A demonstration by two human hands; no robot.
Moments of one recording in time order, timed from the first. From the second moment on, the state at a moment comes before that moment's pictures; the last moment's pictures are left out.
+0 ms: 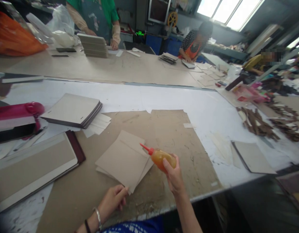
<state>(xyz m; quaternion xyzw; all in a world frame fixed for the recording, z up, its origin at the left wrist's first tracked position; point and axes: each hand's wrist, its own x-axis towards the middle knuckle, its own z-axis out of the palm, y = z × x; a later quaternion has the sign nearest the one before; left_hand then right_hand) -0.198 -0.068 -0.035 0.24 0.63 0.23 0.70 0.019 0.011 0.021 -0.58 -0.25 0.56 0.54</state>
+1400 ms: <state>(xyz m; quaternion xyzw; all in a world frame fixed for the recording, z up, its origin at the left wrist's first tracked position) -0.301 -0.007 -0.014 0.26 0.70 0.32 0.59 -0.012 -0.039 0.047 -0.70 -0.43 0.45 0.35</state>
